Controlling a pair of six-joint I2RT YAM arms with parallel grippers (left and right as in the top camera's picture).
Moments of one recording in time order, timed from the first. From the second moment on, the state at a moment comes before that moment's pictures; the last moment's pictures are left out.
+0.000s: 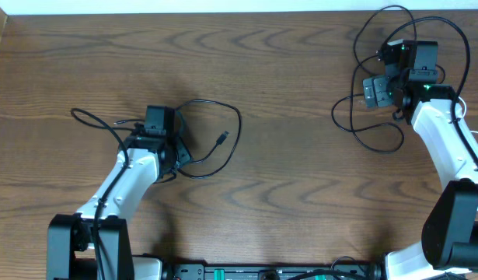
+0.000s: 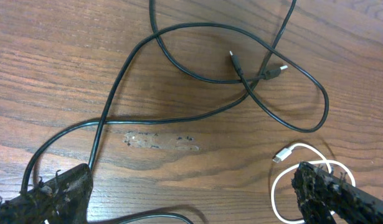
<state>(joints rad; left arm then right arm) -0.09 1.51 0.78 -0.58 -0.06 -0.62 -0.05 1.70 1.24 -0.44 0.12 -0.27</state>
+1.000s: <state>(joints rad) -0.09 1.63 0.87 -0.80 -0.06 -0.69 -0.05 1.70 1.24 -0.44 0.12 -0.27</state>
